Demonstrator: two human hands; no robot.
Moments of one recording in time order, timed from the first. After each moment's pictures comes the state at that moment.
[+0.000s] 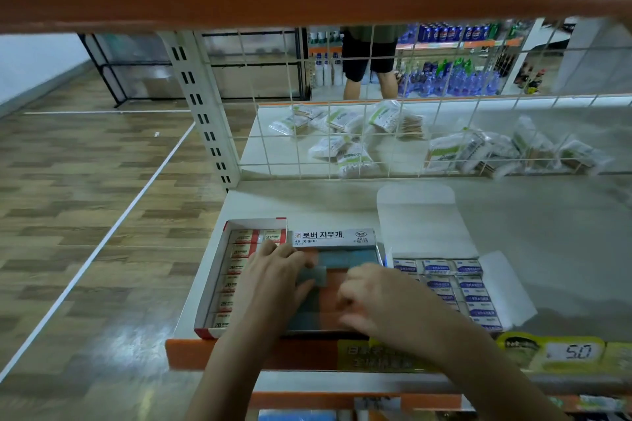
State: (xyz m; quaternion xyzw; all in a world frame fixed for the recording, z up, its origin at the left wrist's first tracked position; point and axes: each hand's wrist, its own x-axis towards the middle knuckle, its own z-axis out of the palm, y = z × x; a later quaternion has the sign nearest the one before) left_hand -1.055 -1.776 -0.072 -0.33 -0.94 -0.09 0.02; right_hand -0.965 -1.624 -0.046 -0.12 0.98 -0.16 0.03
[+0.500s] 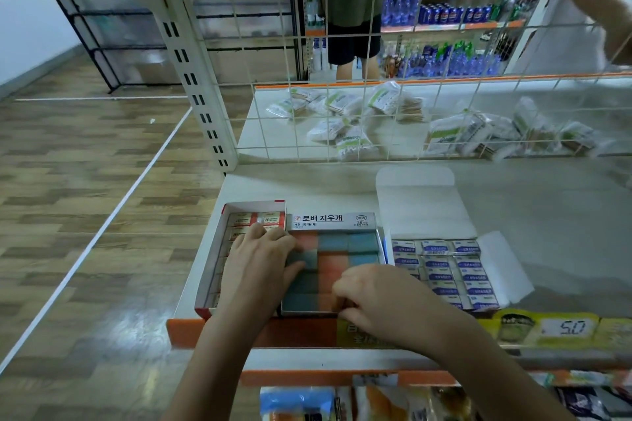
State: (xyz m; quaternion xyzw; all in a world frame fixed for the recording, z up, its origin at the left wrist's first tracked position) left_hand -1.054 -1.787 -0.069 -0.32 -0.95 -0.08 0.01; right_hand -0.957 -1.632 -0.057 -0.13 0.98 -0.15 0.08
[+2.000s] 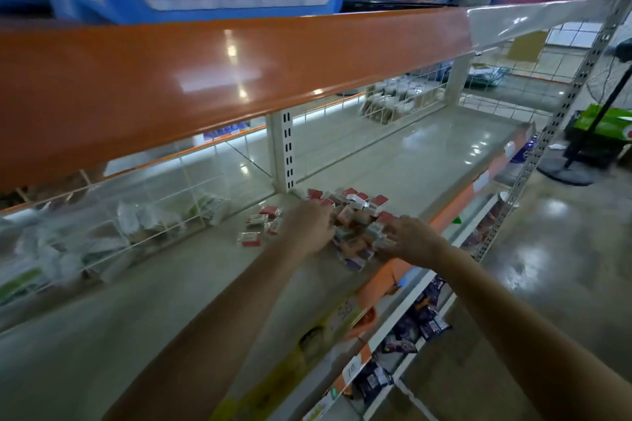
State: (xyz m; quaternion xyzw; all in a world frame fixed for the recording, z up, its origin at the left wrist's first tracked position) left_hand -0.839 -1.174 -0.037 -0.68 -0.73 -0.07 -0.01; right_hand -0.647 -1.109 -0.049 0.46 0.88 -0.13 -0.01
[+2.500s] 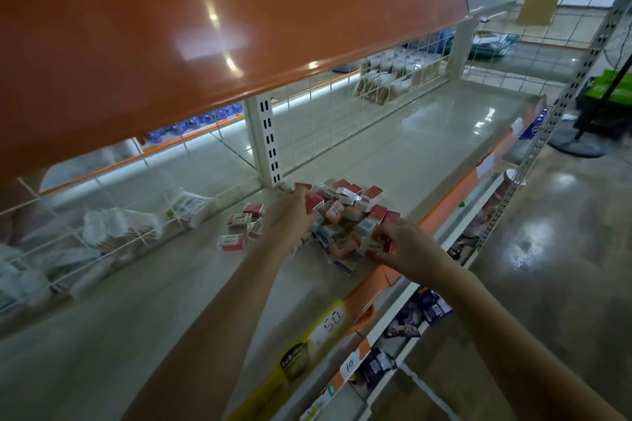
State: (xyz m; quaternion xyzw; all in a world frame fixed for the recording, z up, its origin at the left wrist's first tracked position) left_hand -0.849 -1.131 -0.060 -0.58 -0.79 -0.19 -0.08; right_hand -0.636 -1.105 -0.069 0.41 0.90 -0.14 -0.10
